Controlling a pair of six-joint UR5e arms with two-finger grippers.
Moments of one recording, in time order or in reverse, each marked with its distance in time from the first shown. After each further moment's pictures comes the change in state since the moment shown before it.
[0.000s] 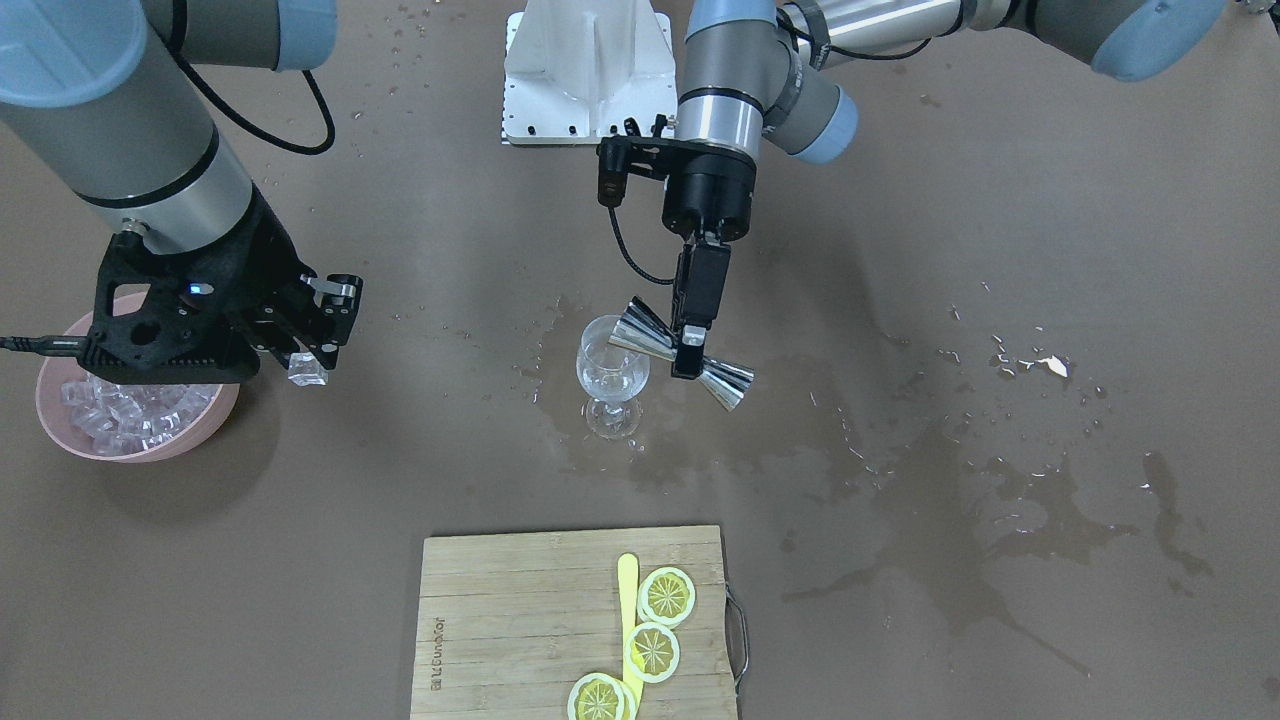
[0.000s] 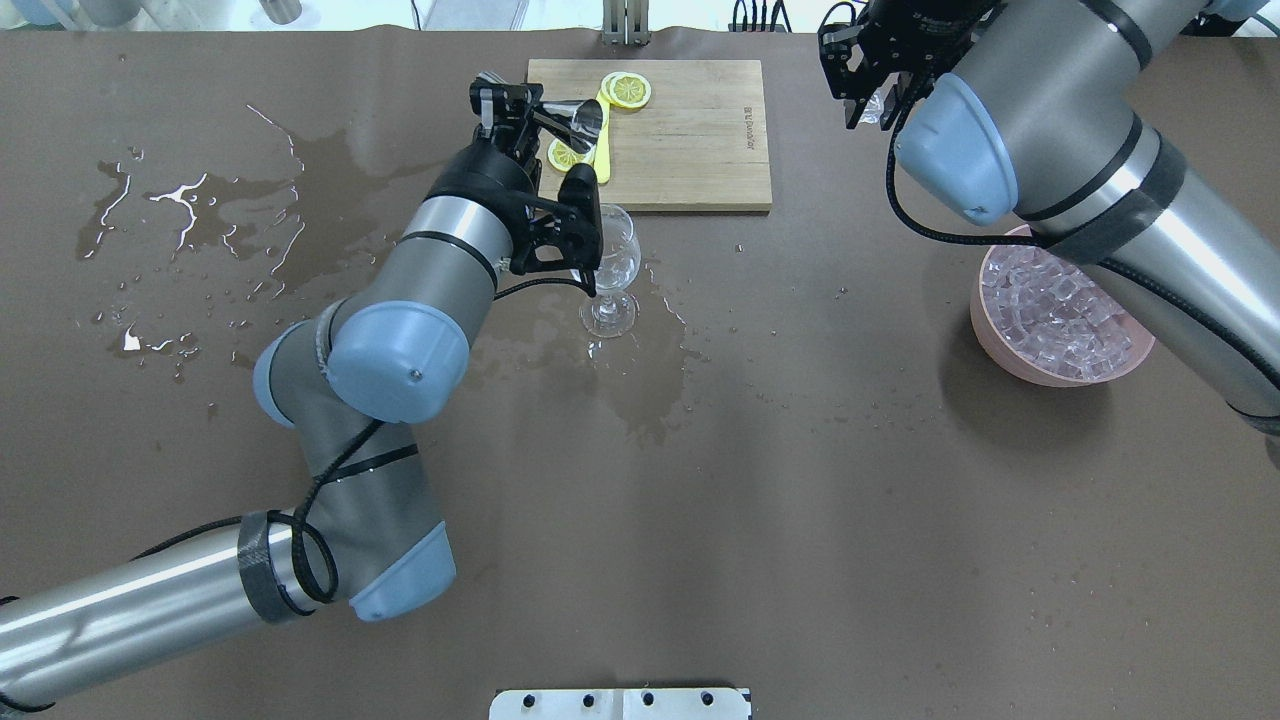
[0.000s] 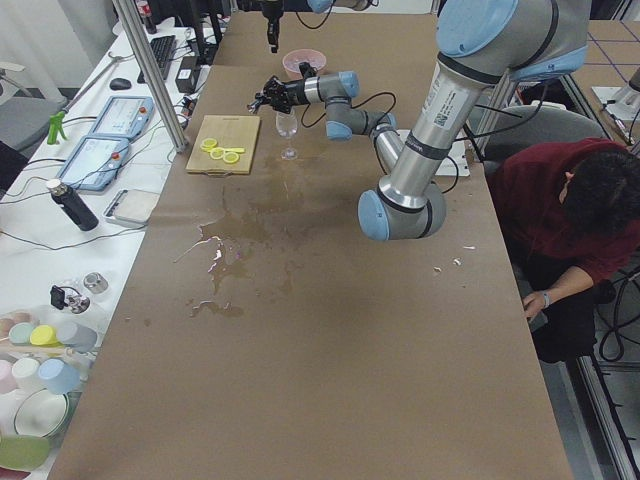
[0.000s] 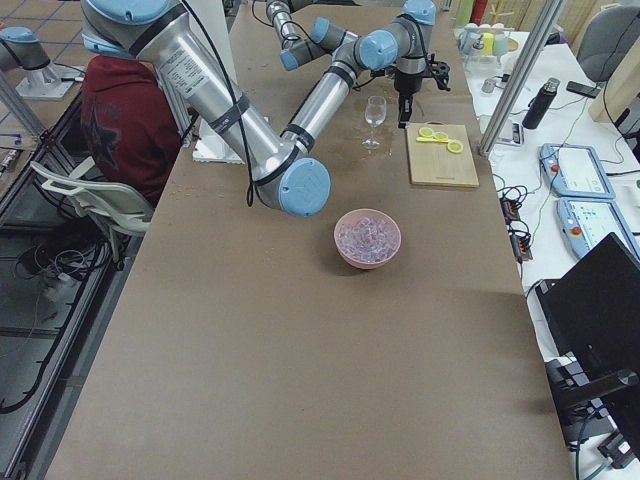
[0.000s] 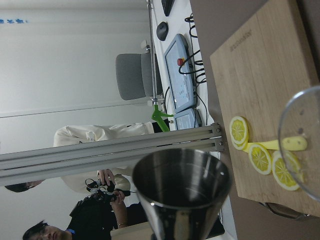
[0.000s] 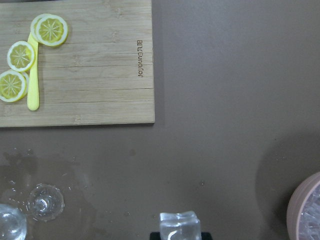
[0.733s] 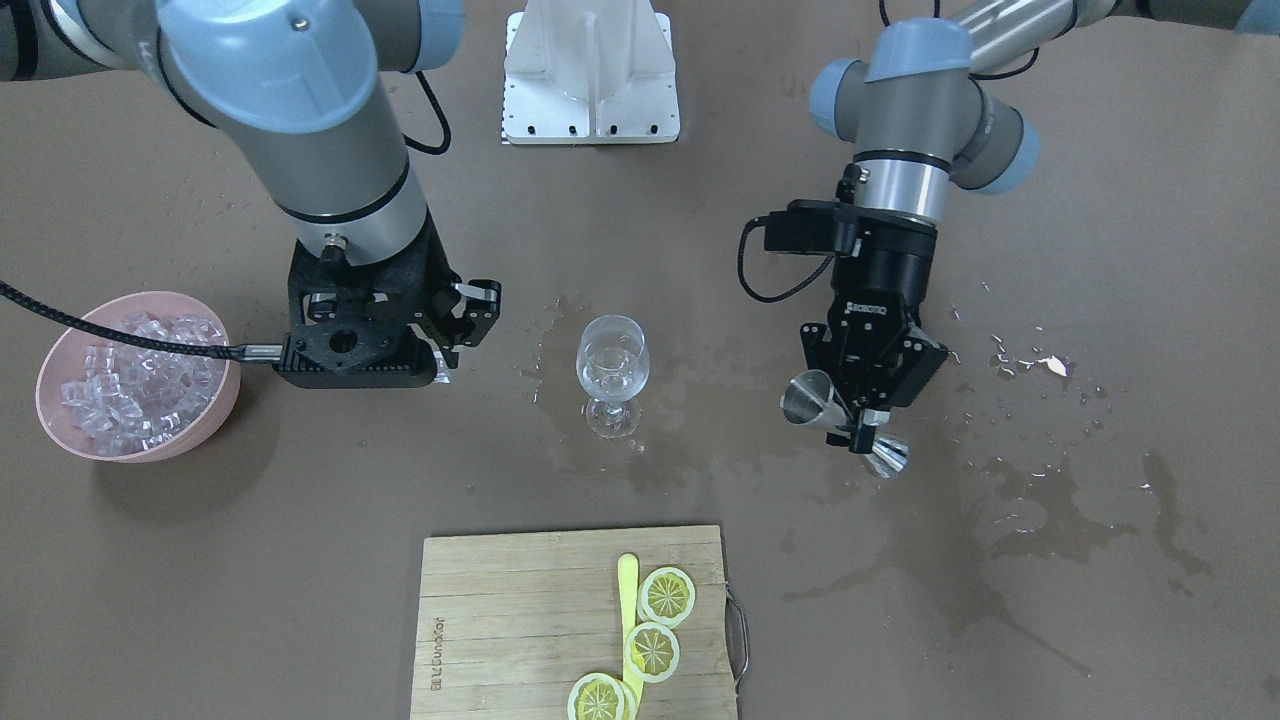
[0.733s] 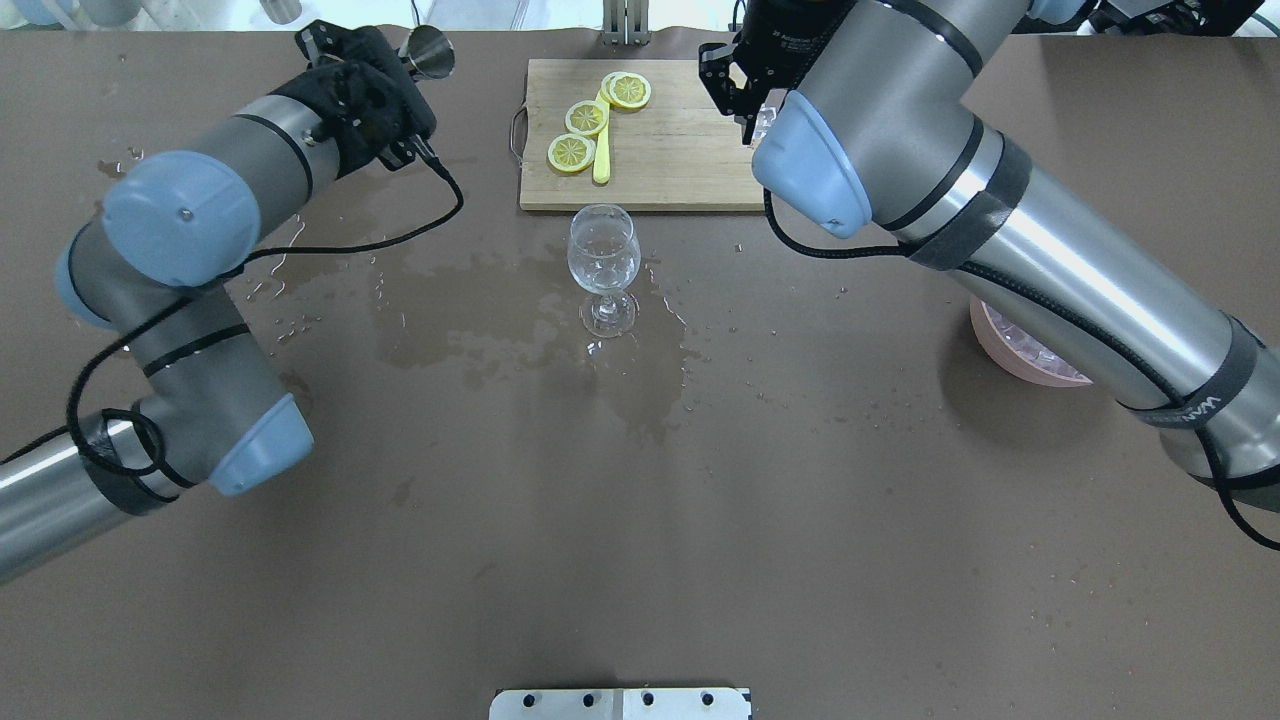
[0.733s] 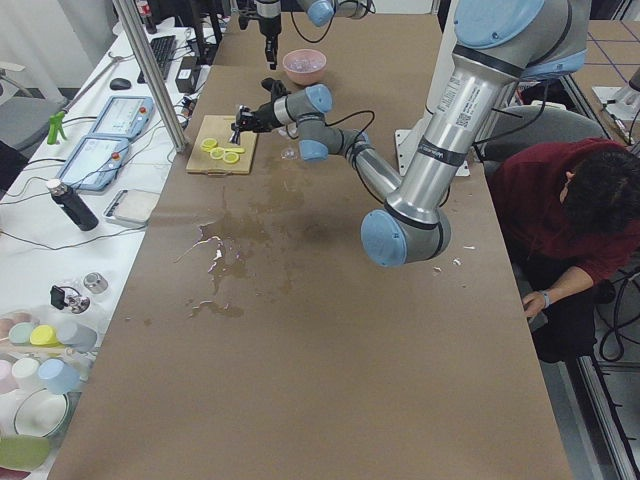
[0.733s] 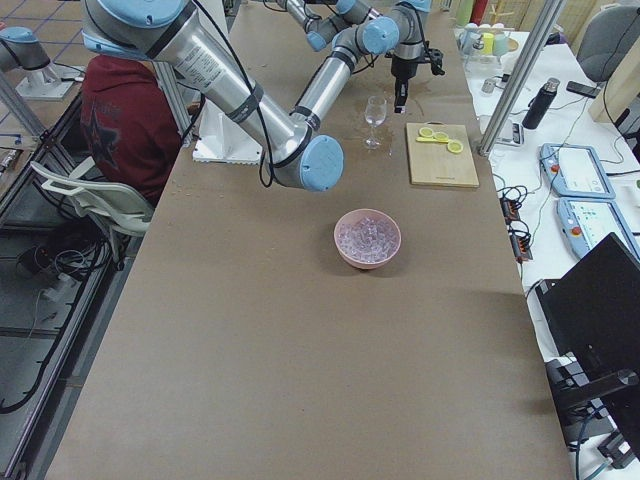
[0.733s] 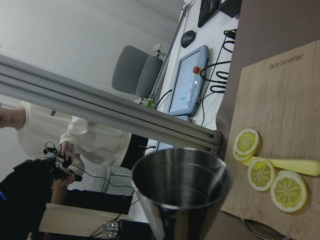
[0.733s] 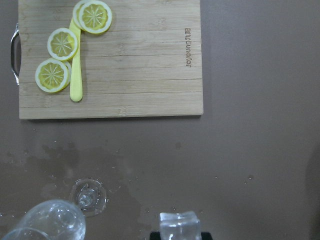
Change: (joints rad) left arm -0.249 0.175 -0.046 -0.006 -0.419 -0.502; right arm -0.107 0.148 -0.128 0.010 -0.052 0.098
